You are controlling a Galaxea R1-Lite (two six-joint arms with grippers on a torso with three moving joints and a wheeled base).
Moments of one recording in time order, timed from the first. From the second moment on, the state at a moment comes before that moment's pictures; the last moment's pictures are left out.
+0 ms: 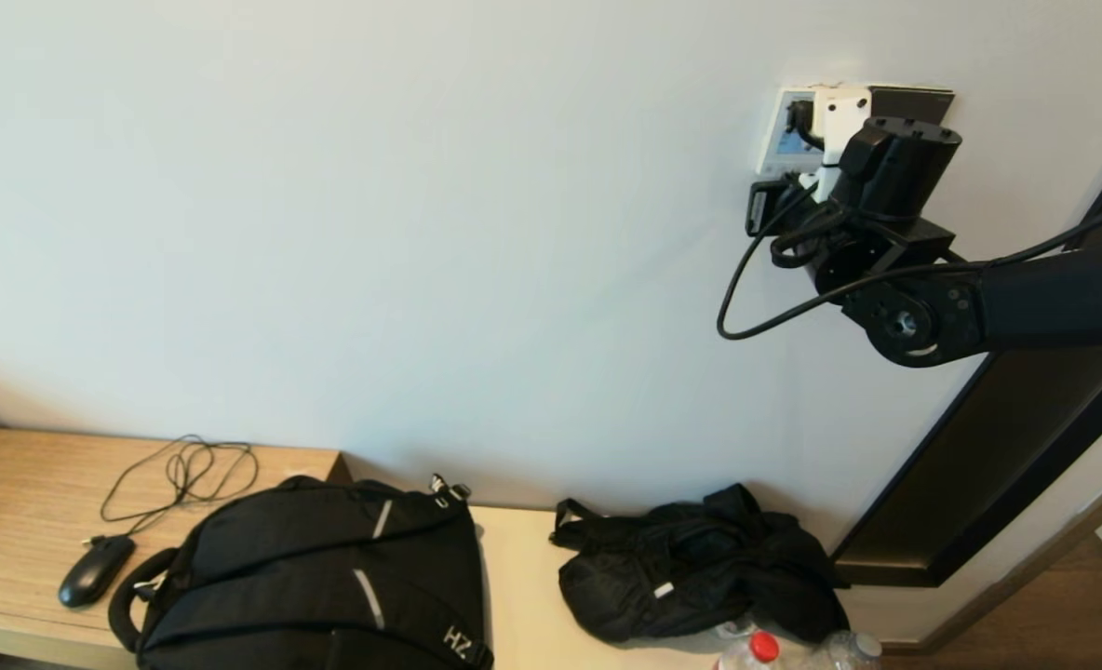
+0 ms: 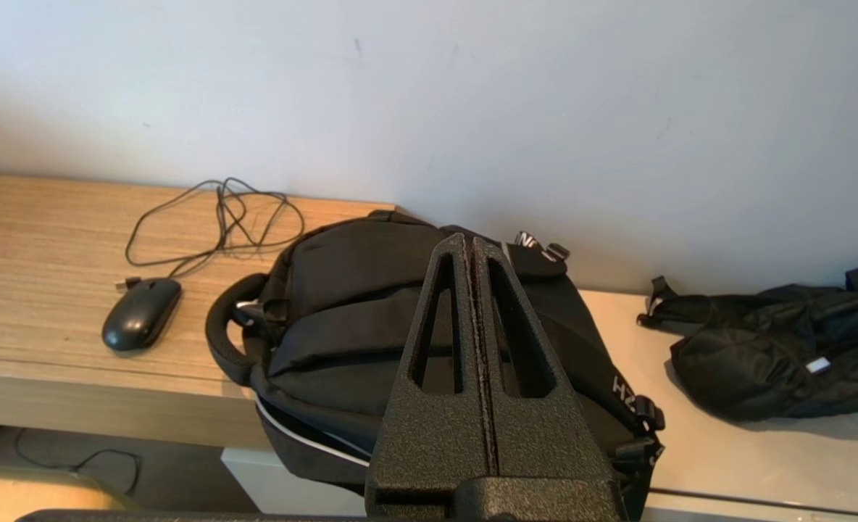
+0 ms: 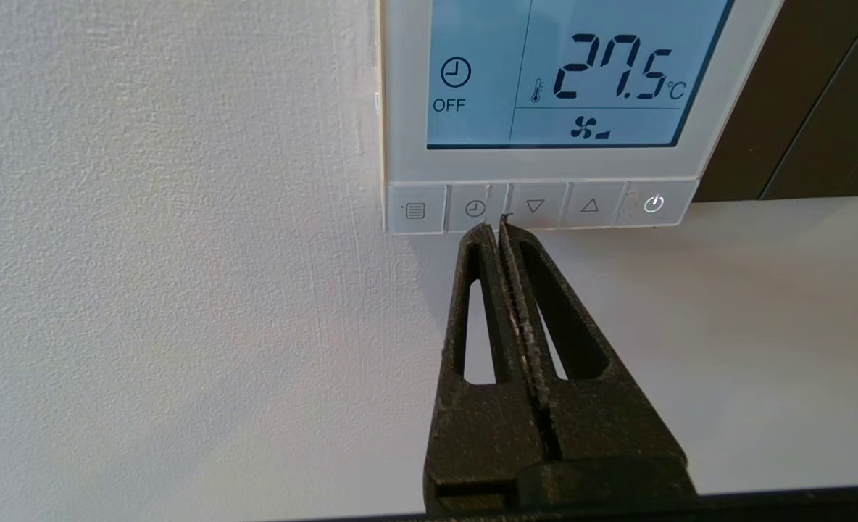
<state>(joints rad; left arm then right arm) 0.00 0.00 0.00 -0.01 0.00 -0.01 0.28 1.99 -1.47 -0.80 -0.47 -0.20</state>
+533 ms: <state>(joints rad) 0.00 0.00 0.00 0.00 0.00 -0.01 0.27 1.99 -1.47 -0.80 -0.48 -0.20</state>
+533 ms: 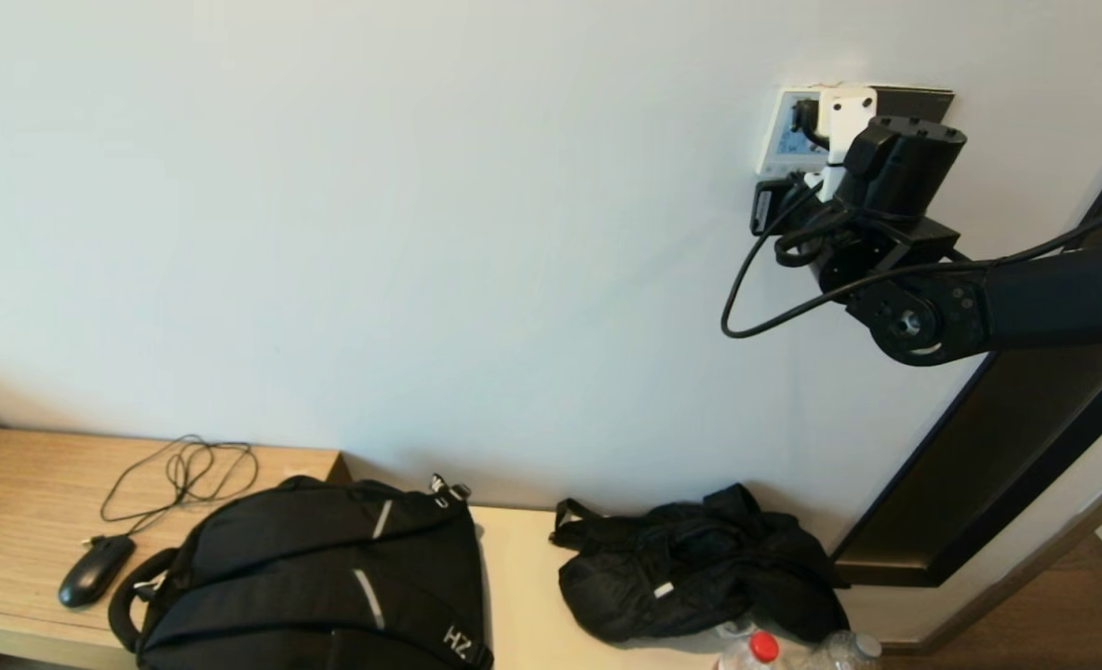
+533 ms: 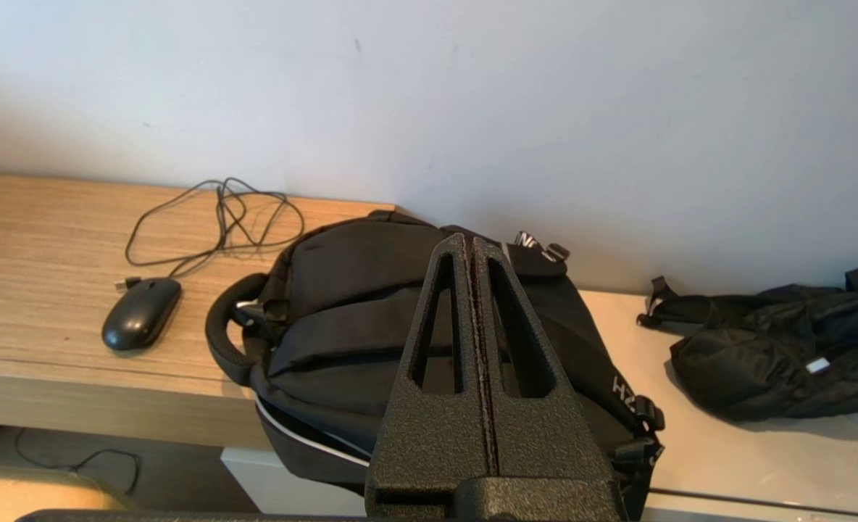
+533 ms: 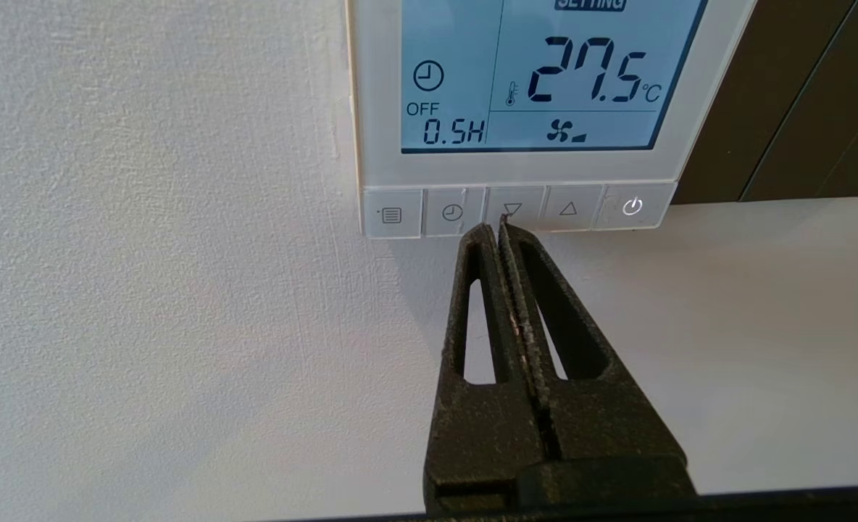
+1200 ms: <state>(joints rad) 0.00 0.00 0.00 -0.01 0.00 -0.01 0.26 2.00 -1.48 -0.79 -0.48 -0.20</state>
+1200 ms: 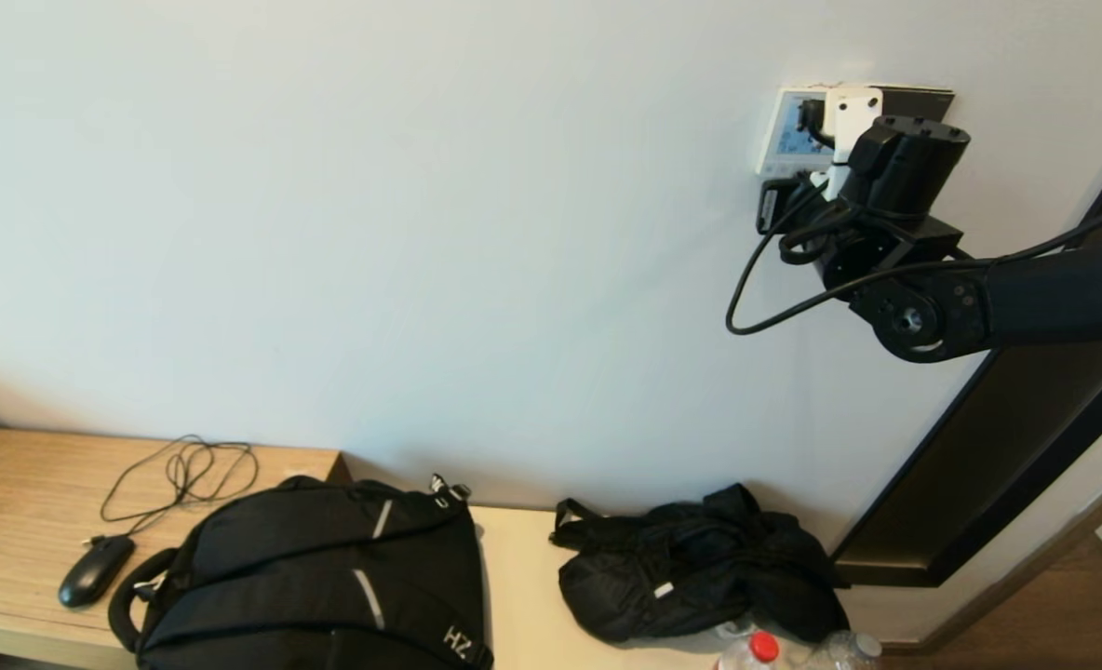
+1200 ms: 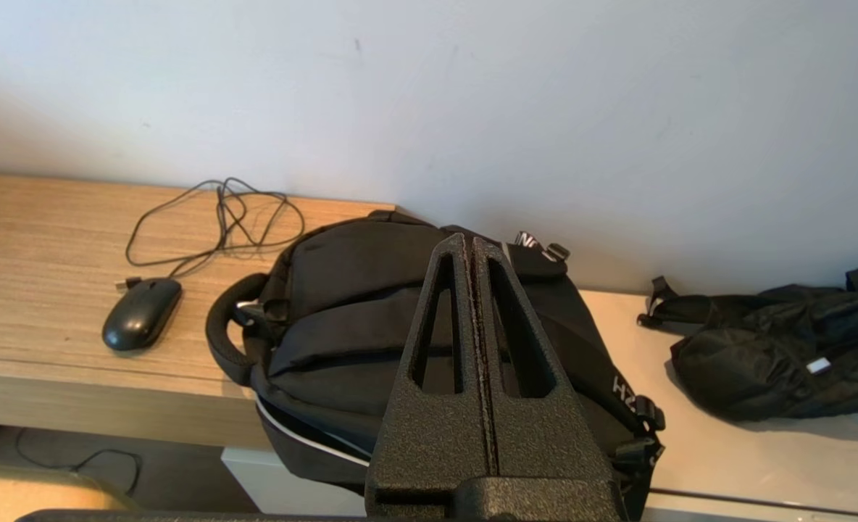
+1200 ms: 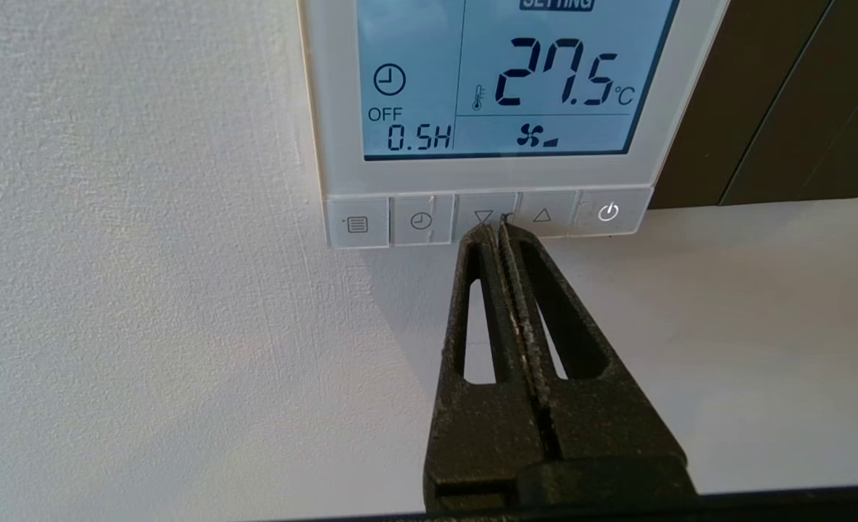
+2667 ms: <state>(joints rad) 0.00 0.00 0.00 0.00 0.00 -0.01 0.25 1.99 -1.47 -0.80 -0.47 -0.20</state>
